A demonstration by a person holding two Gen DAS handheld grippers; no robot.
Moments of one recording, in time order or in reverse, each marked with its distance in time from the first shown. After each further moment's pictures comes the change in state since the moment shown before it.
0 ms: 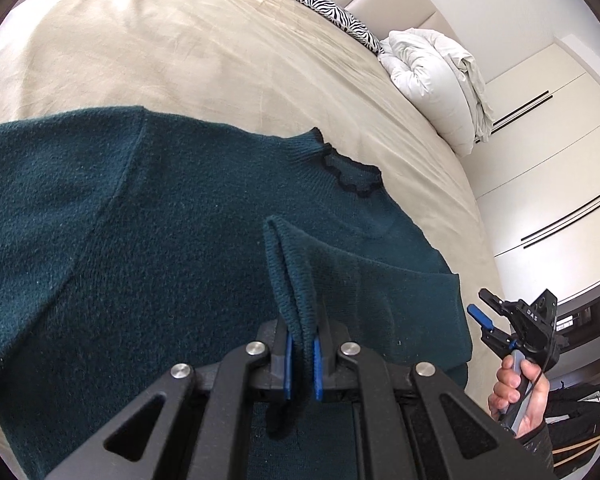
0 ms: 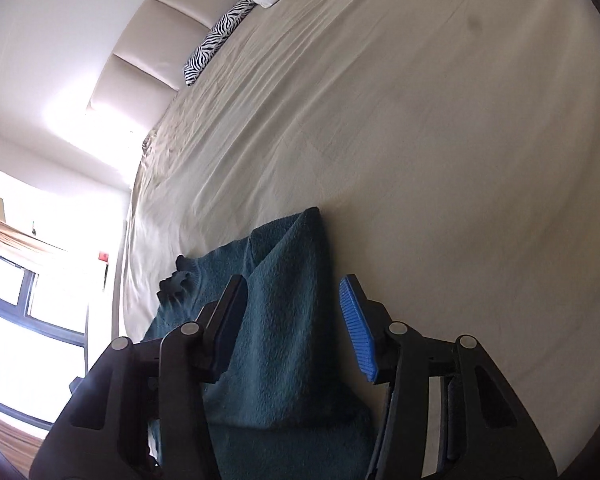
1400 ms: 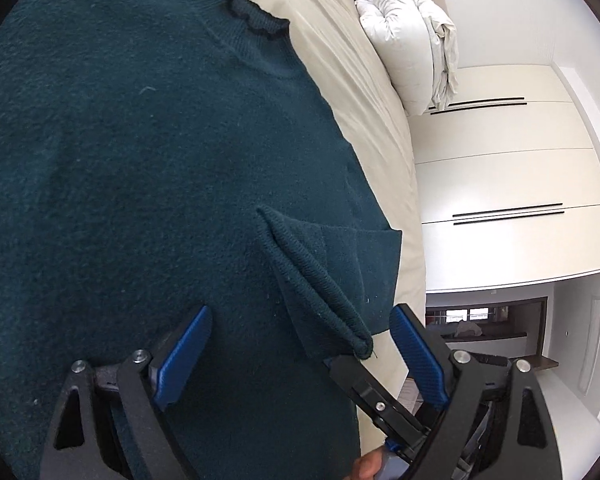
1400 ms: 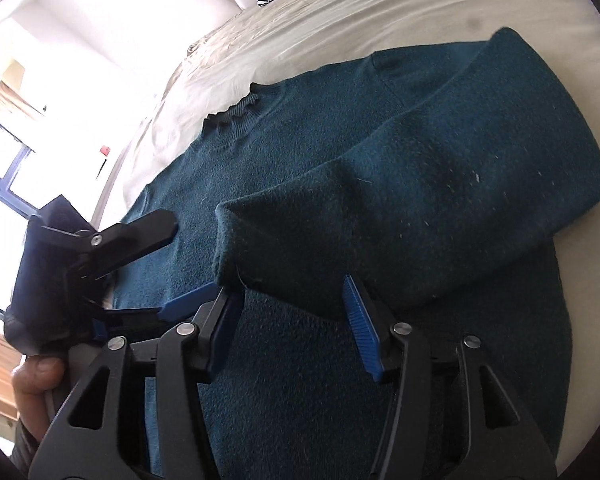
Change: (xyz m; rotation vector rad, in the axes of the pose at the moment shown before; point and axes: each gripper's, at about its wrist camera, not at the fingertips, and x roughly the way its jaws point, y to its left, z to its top) left arm 0.070 -0.089 -0.074 -0.173 0.240 -0.298; right arm 0.005 0.075 -0.203 -0.250 0.096 0.041
